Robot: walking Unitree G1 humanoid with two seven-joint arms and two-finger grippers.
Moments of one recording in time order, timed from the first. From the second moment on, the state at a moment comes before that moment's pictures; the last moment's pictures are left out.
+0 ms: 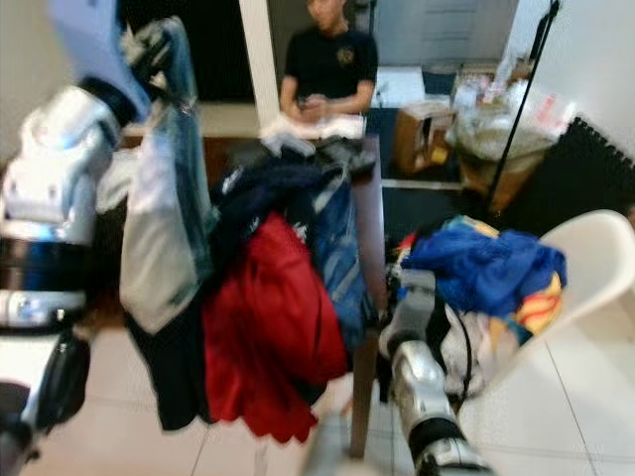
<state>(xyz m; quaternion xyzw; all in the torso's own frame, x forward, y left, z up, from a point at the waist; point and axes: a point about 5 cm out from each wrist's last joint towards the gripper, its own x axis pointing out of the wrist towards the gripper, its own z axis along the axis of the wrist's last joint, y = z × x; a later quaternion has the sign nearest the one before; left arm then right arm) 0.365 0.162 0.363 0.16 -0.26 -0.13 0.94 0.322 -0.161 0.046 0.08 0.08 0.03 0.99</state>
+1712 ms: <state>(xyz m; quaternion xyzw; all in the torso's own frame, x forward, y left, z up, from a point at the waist) 0.335 0.140 0.240 0.08 -0.09 -0.09 0.99 0.356 -0.141 0.128 0.13 -0.08 0.07 0.99</state>
